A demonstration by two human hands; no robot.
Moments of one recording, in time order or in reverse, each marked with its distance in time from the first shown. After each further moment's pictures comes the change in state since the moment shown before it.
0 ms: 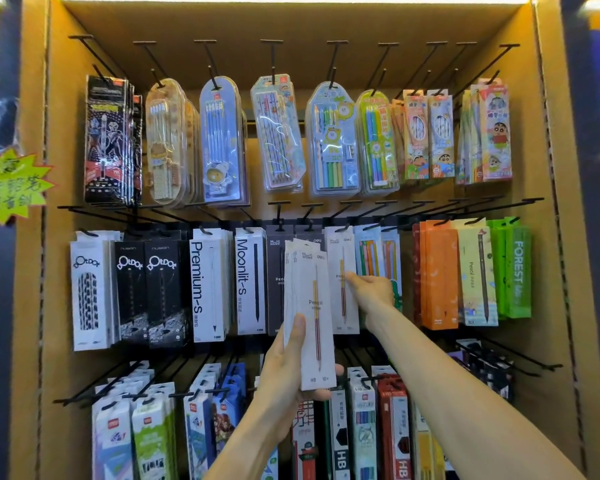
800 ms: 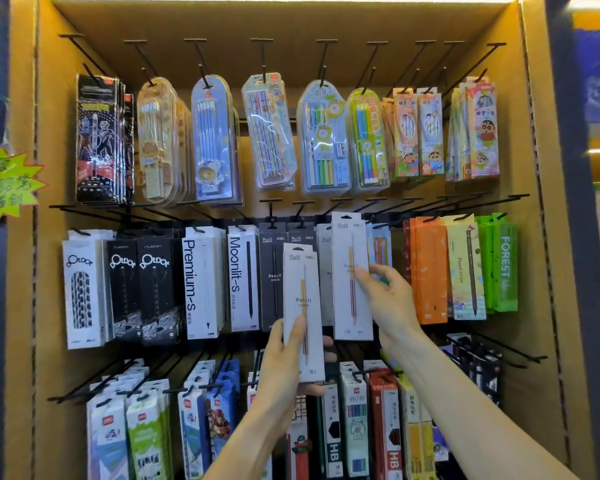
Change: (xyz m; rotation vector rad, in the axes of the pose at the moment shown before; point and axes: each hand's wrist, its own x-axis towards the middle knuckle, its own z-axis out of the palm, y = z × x) left_hand -0.001 -0.006 0.016 0.067 0.132 0.070; right_hand -0.076 -0.012 -0.053 0.258 -0.125 -0.233
